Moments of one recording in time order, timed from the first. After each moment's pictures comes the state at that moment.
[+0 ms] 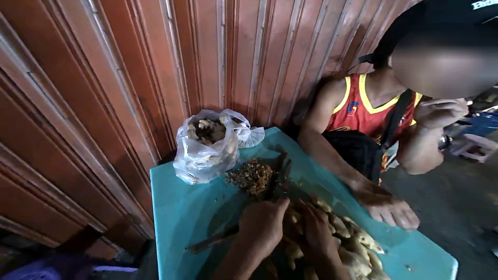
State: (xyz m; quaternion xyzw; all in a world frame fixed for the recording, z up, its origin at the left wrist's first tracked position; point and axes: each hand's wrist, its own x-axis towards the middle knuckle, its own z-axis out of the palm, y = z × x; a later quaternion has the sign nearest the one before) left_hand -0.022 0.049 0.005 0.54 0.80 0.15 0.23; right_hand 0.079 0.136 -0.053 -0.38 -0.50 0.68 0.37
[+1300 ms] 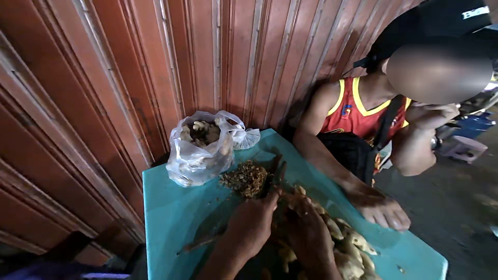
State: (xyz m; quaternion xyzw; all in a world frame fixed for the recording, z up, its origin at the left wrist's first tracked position) left_hand -0.035 0.042 0.005 0.55 0.78 0.21 0.22; right_hand 0.072 0.137 -0.052 -0.27 -0.34 0.78 0.46
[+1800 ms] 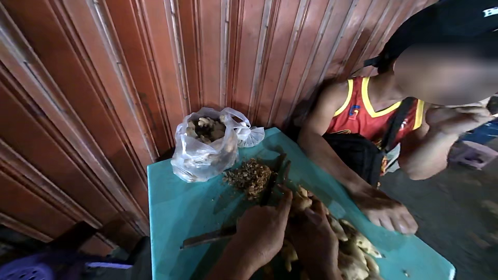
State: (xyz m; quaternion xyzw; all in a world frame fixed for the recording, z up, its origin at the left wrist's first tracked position) left_hand -0.018 0.044 0.017 0.56 0.78 0.11 0.25; right_hand 0.075 0.129 -0.059 -0.18 -0.43 0.74 0.48
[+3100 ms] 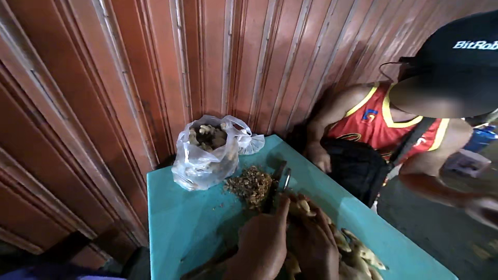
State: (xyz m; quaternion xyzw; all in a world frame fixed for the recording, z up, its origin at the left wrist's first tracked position) left_hand -0.016 0.038 0.023 0.48 0.81 0.18 0.28; right_hand 0.070 0.132 -0.069 -0.14 -0.48 0.69 0.53
